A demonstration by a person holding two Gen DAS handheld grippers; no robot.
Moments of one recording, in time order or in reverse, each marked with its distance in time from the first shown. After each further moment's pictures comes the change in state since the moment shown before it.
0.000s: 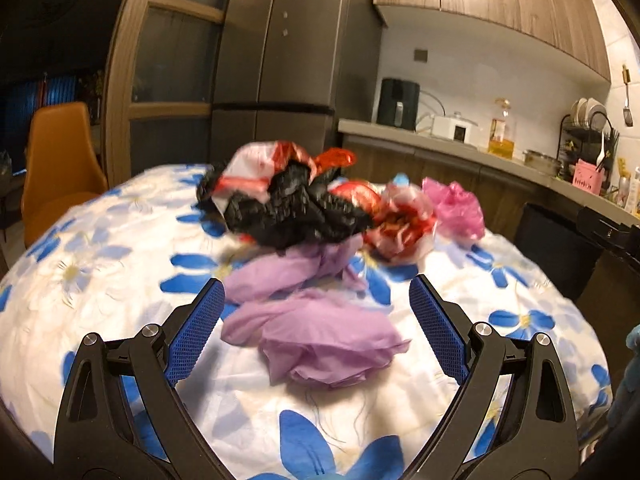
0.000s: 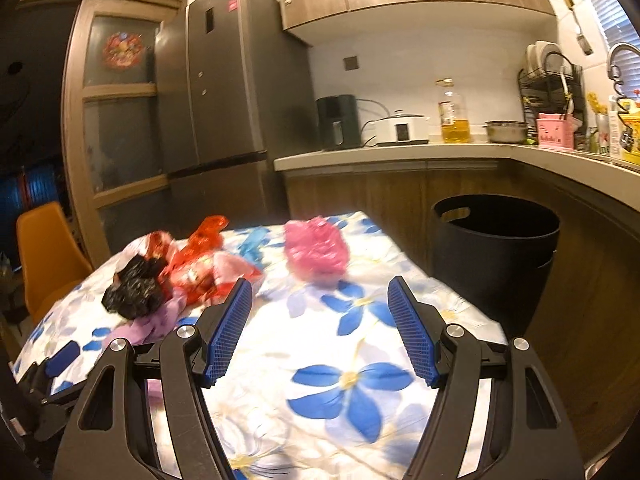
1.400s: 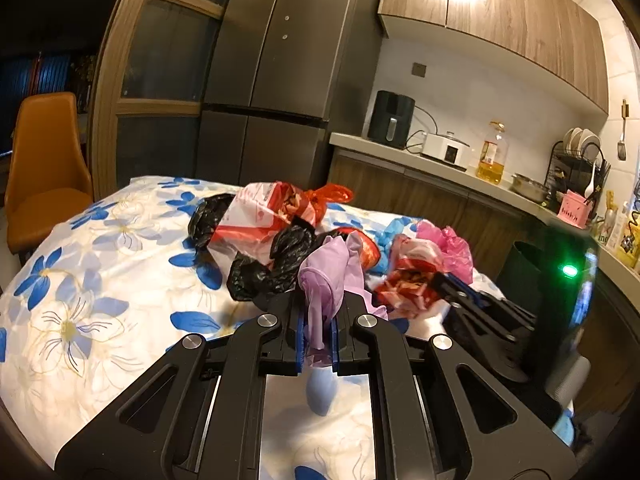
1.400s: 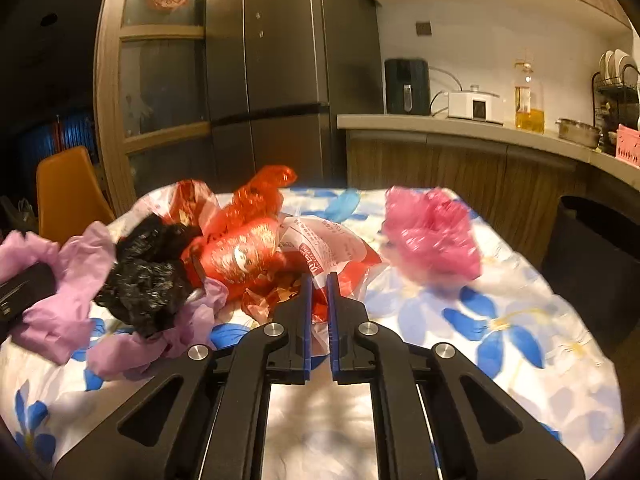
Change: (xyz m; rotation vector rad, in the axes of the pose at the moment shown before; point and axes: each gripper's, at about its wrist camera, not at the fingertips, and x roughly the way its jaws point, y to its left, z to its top) left arm -0.008 0.016 0.061 -0.065 -0.022 -0.074; right arm 0.096 0.065 0.001 -0.120 0.102 0.140
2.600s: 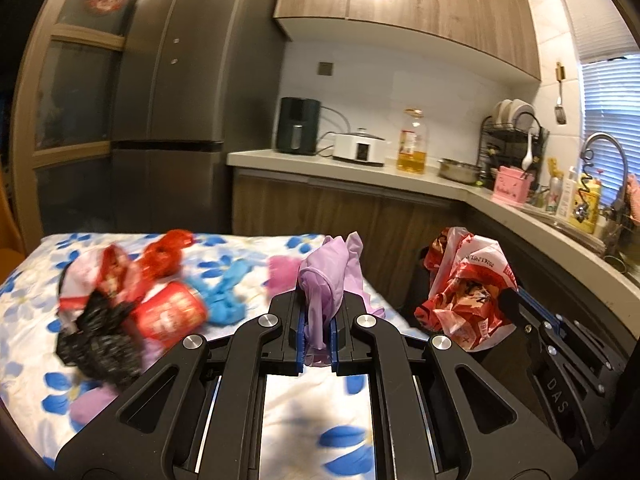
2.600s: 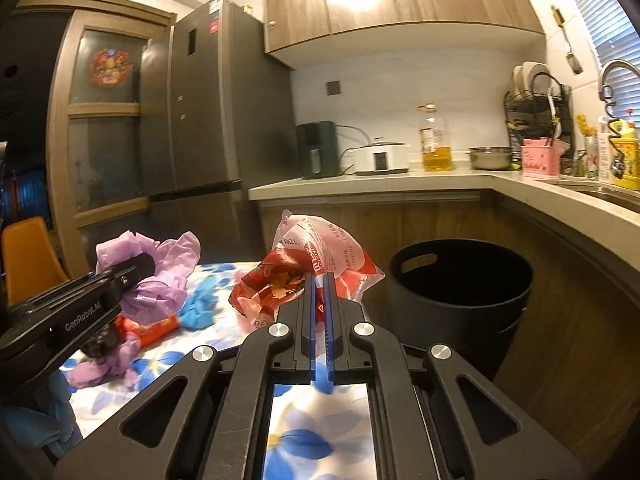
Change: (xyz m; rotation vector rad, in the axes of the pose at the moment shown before) left arm 0.037 -0.168 0.032 0.170 -0.026 -0.233; right arm -0.117 -0.136 0.026 0.117 -0.202 -0.230
